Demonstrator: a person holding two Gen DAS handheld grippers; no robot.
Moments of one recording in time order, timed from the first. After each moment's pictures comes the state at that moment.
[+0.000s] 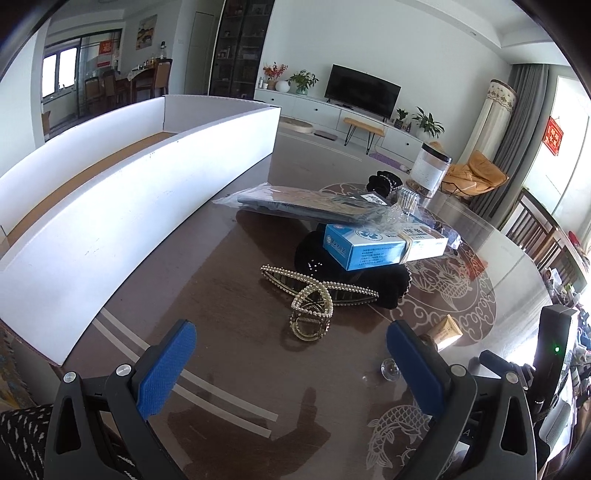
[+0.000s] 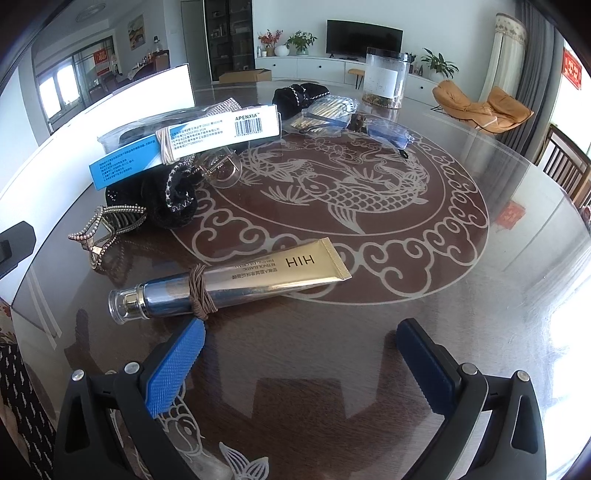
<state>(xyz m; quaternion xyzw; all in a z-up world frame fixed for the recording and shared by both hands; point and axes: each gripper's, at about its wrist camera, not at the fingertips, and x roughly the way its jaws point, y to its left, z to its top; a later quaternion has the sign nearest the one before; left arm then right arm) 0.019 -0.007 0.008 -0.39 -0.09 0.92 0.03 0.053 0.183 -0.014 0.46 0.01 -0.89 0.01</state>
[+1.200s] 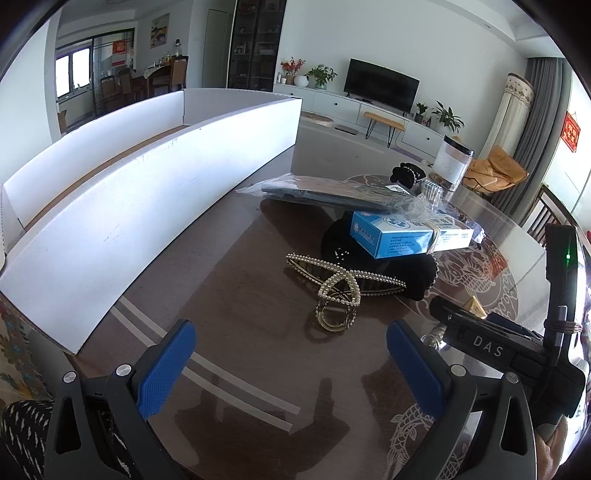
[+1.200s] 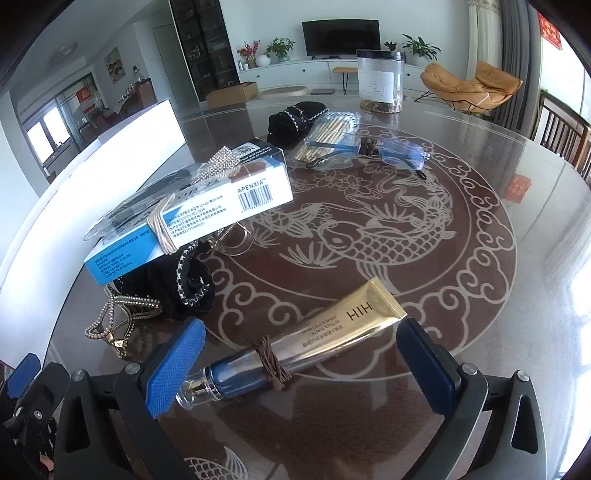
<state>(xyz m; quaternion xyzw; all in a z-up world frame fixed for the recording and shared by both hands) 0.021 -0.013 0.000 -0.40 -0.08 0.91 -0.01 0.007 0.166 0.001 0.45 -0.06 -0.89 0.00</state>
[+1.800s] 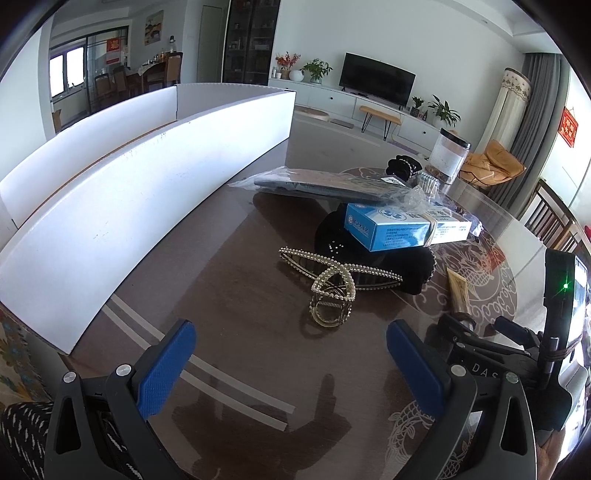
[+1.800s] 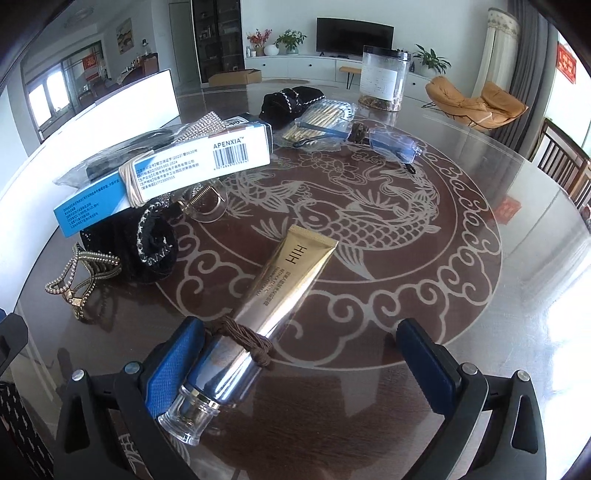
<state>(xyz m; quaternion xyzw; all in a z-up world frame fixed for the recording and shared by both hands) 0.018 -0.009 -0.004 -0.41 -0.08 0.91 0.00 0.016 0.182 -0.012 0.46 0.00 -0.89 -0.01</state>
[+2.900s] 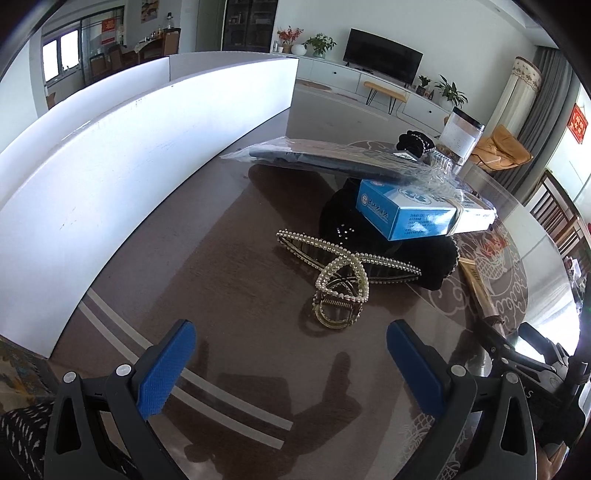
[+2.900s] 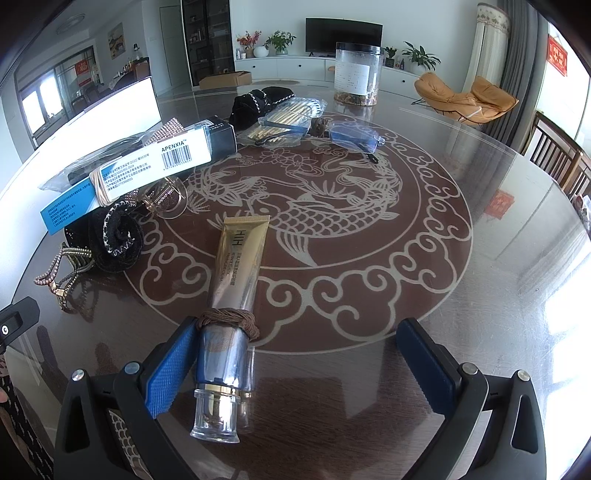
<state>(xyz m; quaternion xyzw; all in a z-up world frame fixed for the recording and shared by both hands) -0.012 -0.002 -0.026 -0.47 -0.07 0.88 0.00 0.026 0.214 -0.011 0.46 0.00 -0.89 -0.02</state>
